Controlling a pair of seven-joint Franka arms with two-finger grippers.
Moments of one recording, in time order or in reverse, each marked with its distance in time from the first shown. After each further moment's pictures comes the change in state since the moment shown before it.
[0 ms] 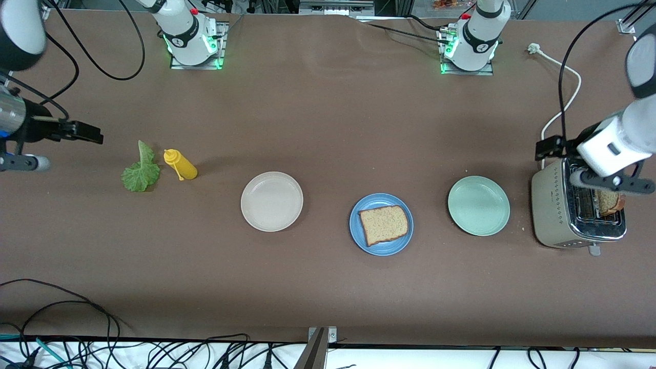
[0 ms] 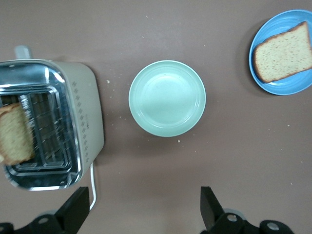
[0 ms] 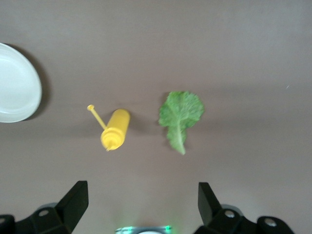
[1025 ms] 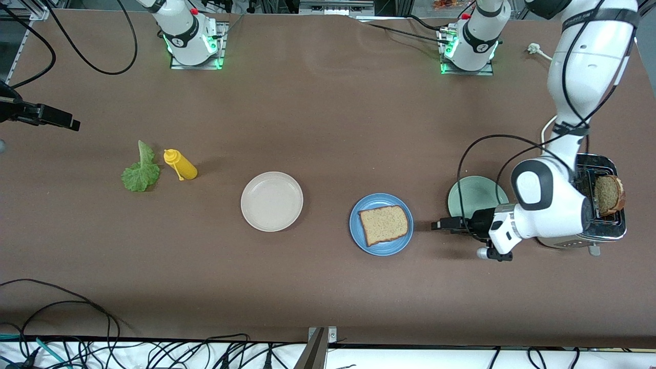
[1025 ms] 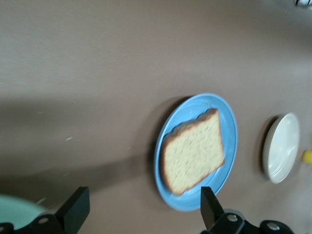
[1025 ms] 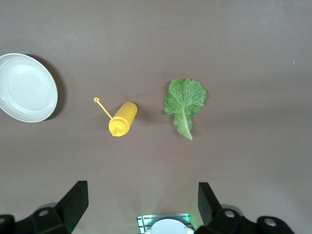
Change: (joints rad) left arm -0.001 0.529 -0.077 -0.012 -0.648 0.564 0.199; right arm -0.045 -0.062 -0.061 0.013 0.103 -0.074 0.013
